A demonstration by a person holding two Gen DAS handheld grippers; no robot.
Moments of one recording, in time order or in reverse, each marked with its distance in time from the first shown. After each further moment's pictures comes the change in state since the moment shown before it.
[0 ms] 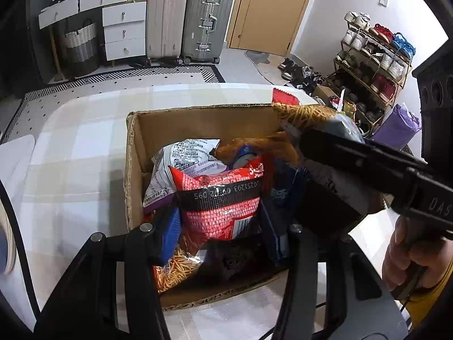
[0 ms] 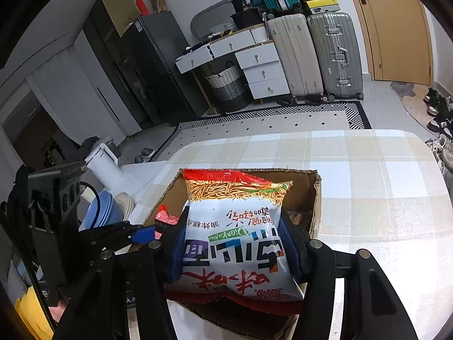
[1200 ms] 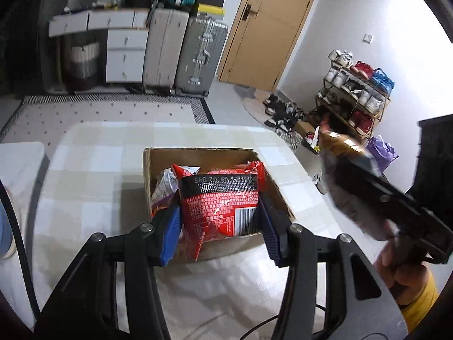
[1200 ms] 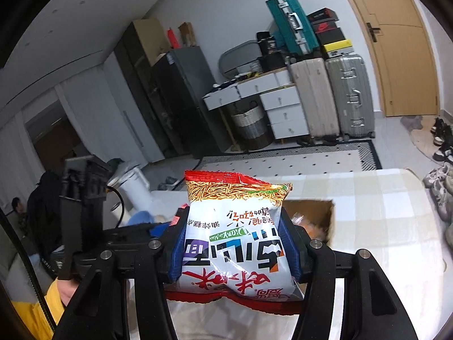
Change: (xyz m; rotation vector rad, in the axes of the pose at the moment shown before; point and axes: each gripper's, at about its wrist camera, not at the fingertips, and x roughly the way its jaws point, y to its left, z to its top) left arm -0.150 -0.006 0.005 -0.059 -0.160 -0.087; right arm -0.123 0.065 -0.006 -0.053 -0.207 0.079
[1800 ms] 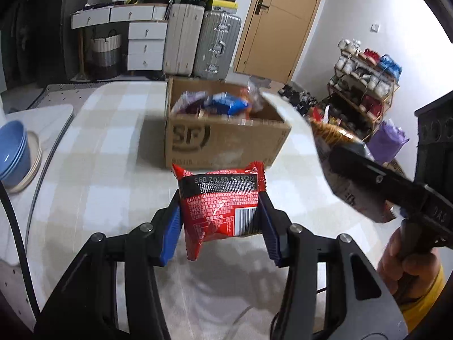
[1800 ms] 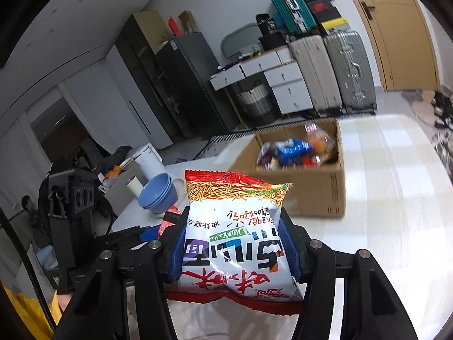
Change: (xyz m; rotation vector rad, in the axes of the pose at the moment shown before) left arm -0.066 -0.021 -0.160 -0.010 -0.008 0.078; right arm -0.054 0.035 -0.116 0.034 0.066 0.051
